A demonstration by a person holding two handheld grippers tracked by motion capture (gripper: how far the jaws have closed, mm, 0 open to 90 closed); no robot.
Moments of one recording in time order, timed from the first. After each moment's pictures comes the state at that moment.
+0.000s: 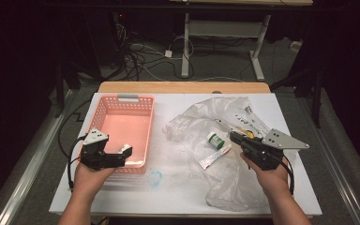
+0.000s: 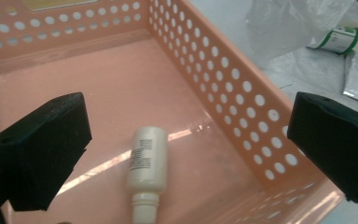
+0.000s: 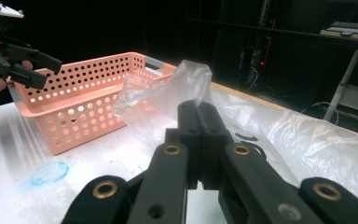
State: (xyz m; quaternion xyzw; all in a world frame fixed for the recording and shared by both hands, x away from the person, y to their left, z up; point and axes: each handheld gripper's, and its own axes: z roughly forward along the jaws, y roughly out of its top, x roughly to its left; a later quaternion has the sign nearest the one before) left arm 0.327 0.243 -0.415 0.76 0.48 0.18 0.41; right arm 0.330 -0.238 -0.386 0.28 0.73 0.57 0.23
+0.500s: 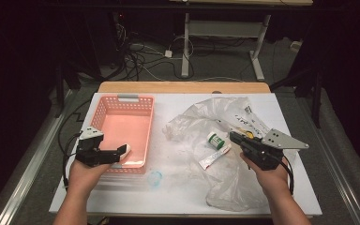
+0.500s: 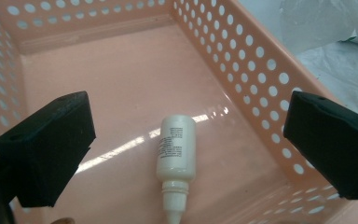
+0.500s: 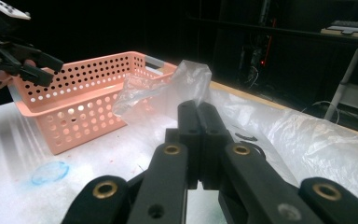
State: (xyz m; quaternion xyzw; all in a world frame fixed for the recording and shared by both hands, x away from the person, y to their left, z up) left arm 0.342 0.251 -0.416 0.76 0.50 0.16 0.38; right arm 0.330 -0.238 -0.387 0.28 0.73 0.57 0.23
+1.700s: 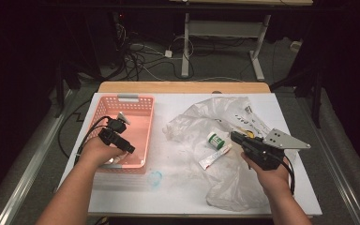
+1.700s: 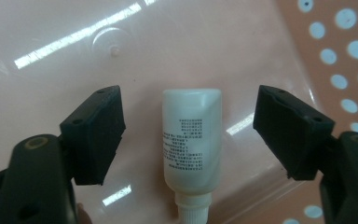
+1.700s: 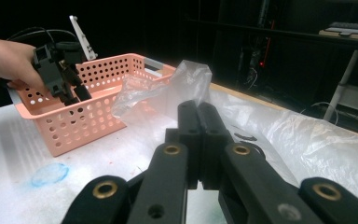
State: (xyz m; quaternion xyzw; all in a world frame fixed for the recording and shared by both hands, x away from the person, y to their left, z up) left arm 0.429 0.216 -0.435 0.86 0.50 0.00 0.11; right arm 0.329 -0.240 -0.386 0.29 0.73 0.57 0.23
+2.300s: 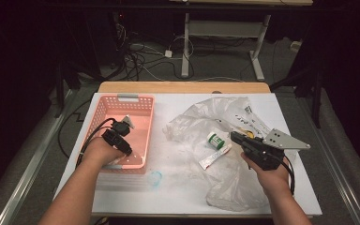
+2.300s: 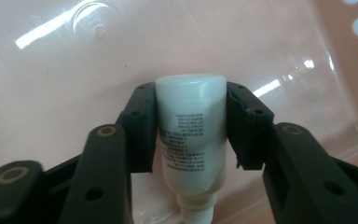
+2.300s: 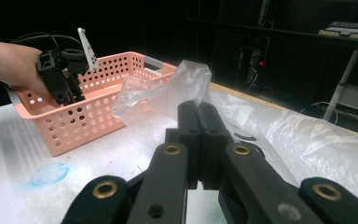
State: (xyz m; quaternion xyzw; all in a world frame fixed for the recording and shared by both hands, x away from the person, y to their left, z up) left arm 0.431 0.205 -0.444 0.87 0.48 0.00 0.06; right arm 0.329 -0.240 -0.386 0.29 0.73 0.57 0.23
